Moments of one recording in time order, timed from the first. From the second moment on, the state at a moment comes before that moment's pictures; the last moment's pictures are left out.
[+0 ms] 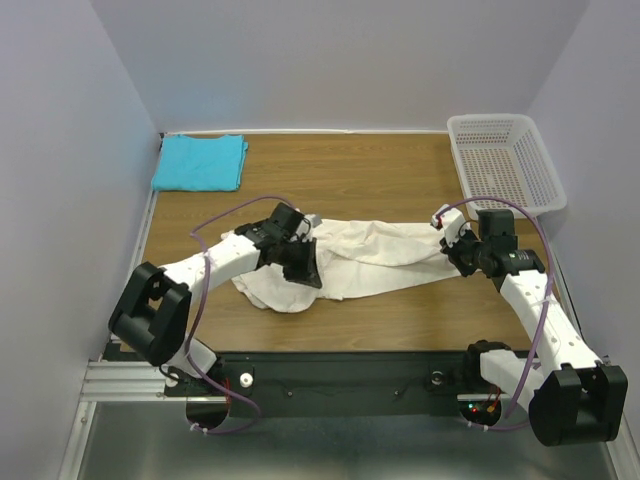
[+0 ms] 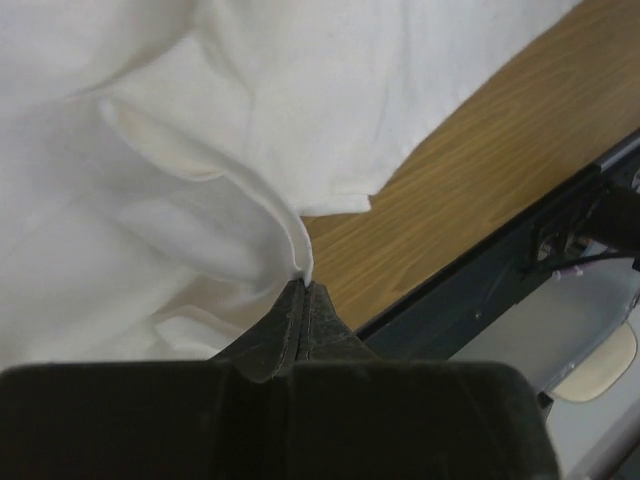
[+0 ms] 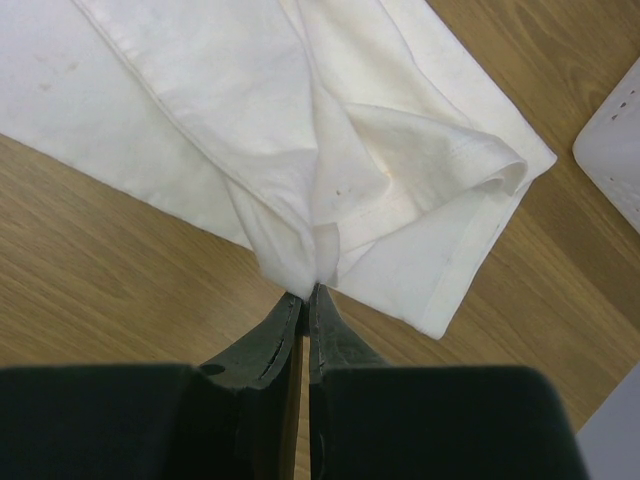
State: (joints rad) left arm -0.59 1.45 0.90 -0.49 0.41 -0.53; right arm 0.05 0.99 0.73 -0.61 -0.27 -0.64
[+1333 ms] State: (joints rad) left arm -0.70 1.52 0.90 -0.63 0.22 -0.31; right arm 0.05 1.01 0.73 -0.61 -0.27 -0.64
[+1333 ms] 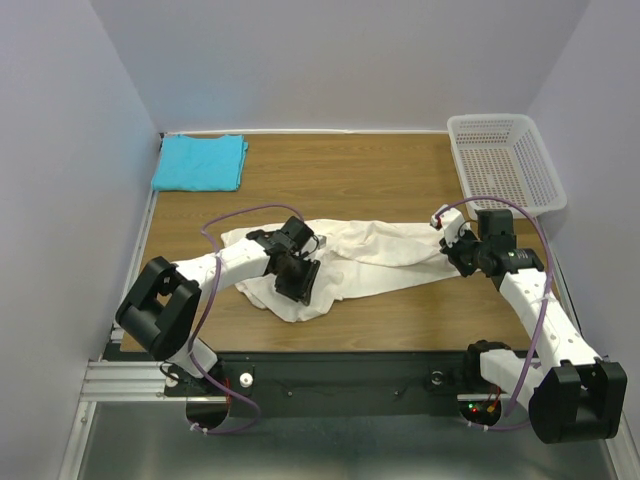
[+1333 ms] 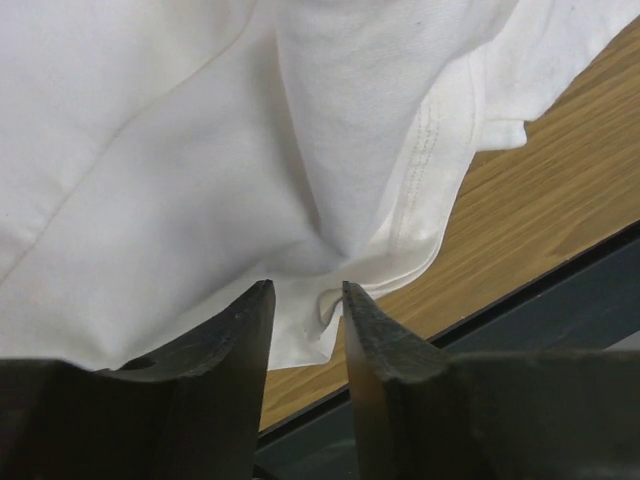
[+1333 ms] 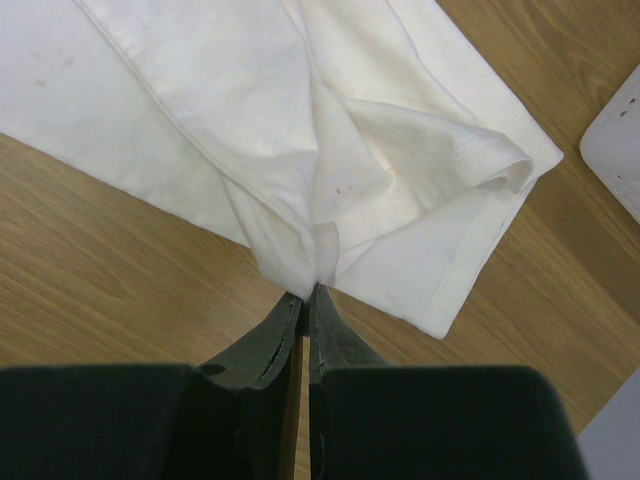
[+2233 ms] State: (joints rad) left arm -0.71 1.49 0.91 -0.67 0.29 -0.30; right arm 0.05 1.01 0.73 -0.61 -0.27 -0.65
